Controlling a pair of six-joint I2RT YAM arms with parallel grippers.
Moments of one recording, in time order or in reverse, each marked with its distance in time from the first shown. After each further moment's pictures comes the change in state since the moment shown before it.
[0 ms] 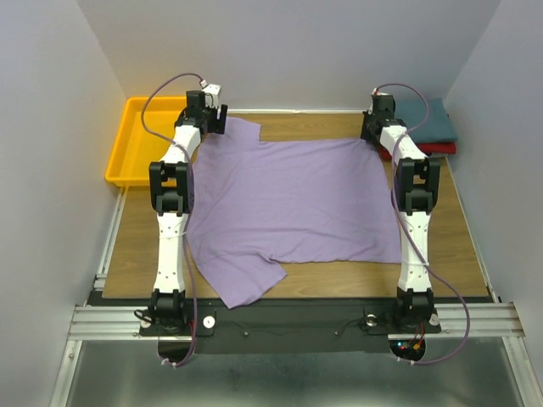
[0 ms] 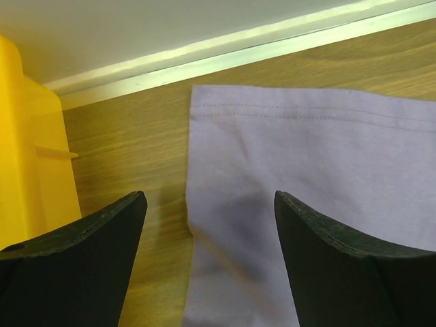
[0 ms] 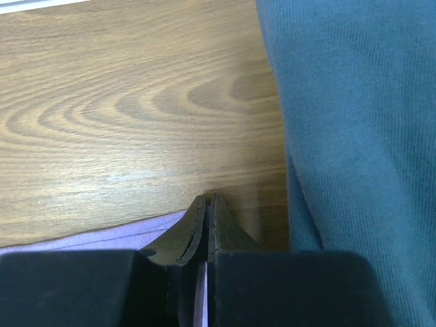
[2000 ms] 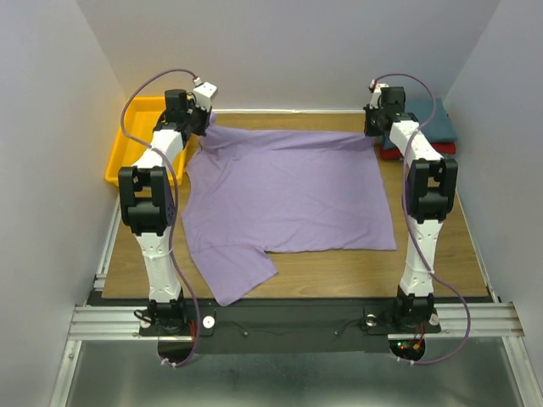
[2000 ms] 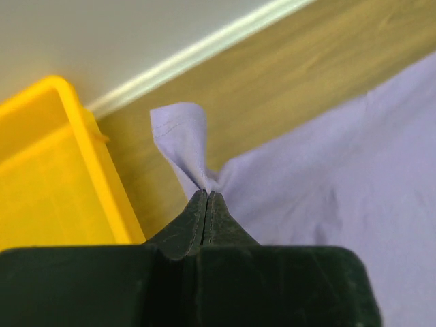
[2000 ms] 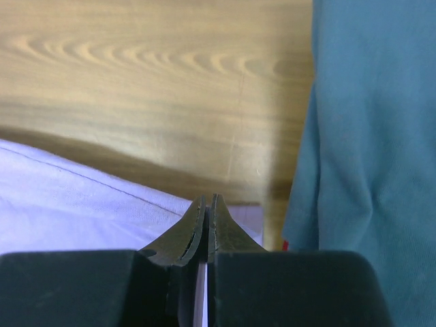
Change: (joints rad) left arm 0.035 -0.525 -0.603 0.156 0.222 0.200; right arm -0.006 -0.269 -0.212 -0.025 -0.147 -0.180
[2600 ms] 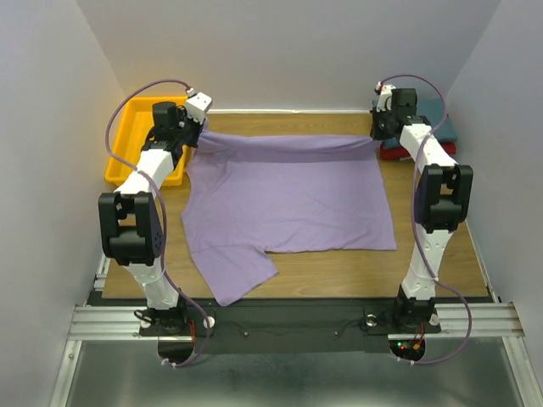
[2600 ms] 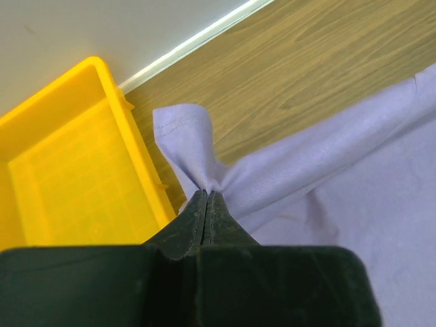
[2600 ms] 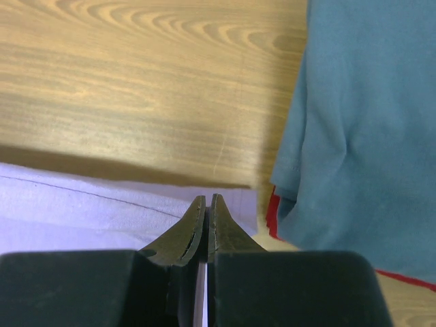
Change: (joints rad) left arm 0.011 -0.339 -0.393 0.113 -0.022 0.082; right arm -0.028 -0.173 -0.188 -0.004 -0.080 -0.077
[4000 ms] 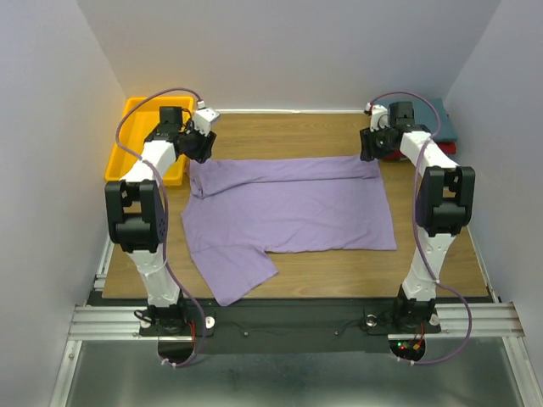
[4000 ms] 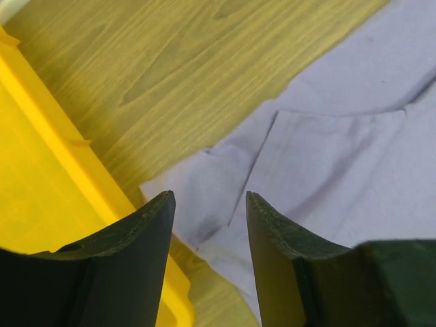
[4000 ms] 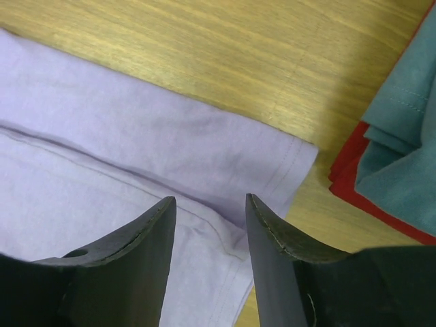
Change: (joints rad) left arm 0.006 0.095 0.110 -0.347 0.096 0.108; right arm -0.005 -0.056 -0.153 -0.114 -0.178 -0.160
